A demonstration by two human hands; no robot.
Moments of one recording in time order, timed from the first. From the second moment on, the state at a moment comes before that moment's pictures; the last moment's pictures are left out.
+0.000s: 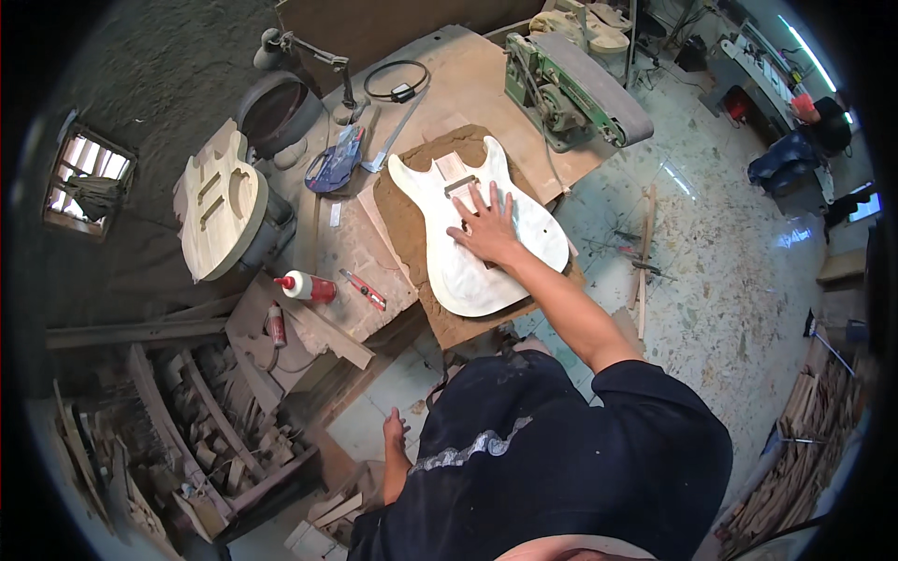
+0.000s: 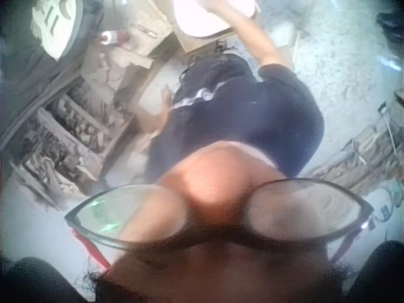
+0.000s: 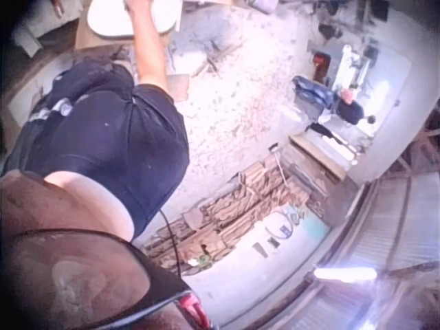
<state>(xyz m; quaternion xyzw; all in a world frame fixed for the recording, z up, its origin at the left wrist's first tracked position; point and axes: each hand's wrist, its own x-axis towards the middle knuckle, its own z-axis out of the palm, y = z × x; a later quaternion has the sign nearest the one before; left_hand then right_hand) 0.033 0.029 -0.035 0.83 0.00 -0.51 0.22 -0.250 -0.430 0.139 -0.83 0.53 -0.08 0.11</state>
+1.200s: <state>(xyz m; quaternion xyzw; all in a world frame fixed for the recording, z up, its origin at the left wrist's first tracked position) 0.108 -0.071 -0.079 0.79 -0.19 -0.57 0.08 -0.387 -0.259 0.177 -0.56 0.76 -0.28 0.15</state>
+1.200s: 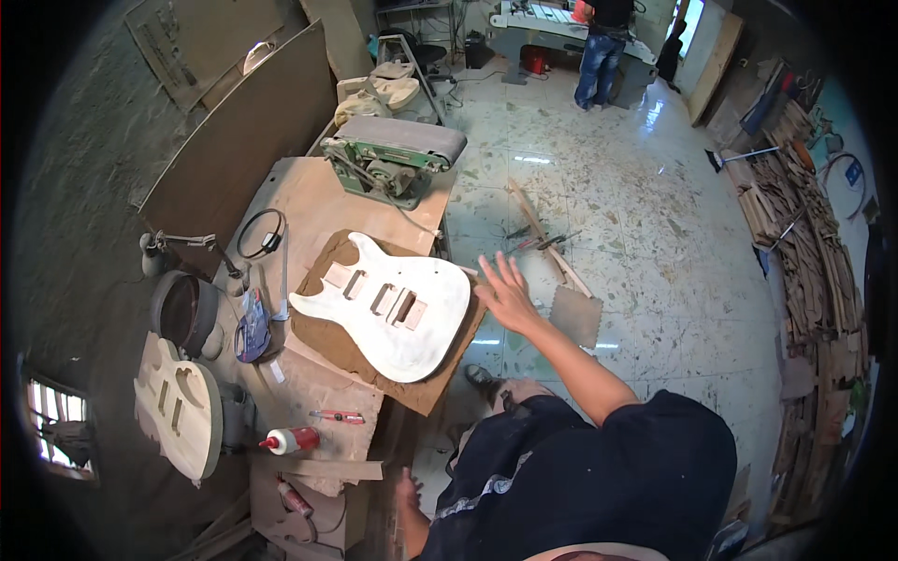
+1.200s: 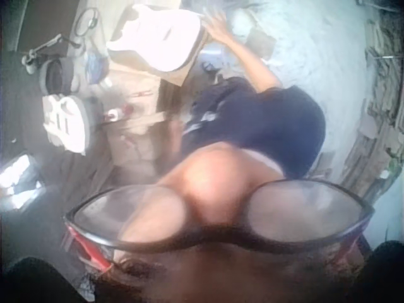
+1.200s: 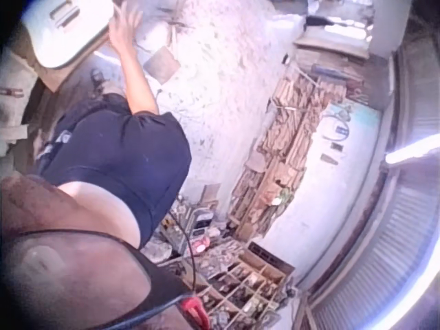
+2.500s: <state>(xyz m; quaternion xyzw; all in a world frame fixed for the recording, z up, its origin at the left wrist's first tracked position) -0.082 -0.013 -0.037 0.79 -0.15 -0.56 0.20 -0.506 -0.214 0.186 -0.44 0.51 -0.42 0.60</state>
